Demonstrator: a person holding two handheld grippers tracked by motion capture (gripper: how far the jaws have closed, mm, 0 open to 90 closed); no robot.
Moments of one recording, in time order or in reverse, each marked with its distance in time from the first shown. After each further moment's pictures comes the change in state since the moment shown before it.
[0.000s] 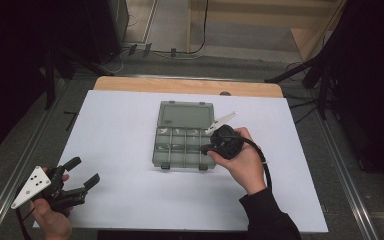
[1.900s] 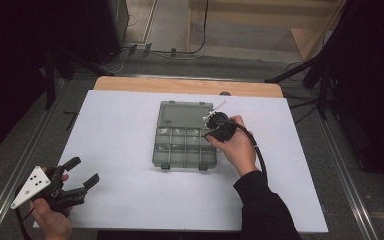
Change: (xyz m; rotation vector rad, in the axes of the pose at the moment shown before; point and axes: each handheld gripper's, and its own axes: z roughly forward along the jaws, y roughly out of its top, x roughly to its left) left arm 0.001 0.000 -0.001 -0.001 0.003 -0.002; right arm -0.059 0.014 0.055 0.124 -0.121 0.079
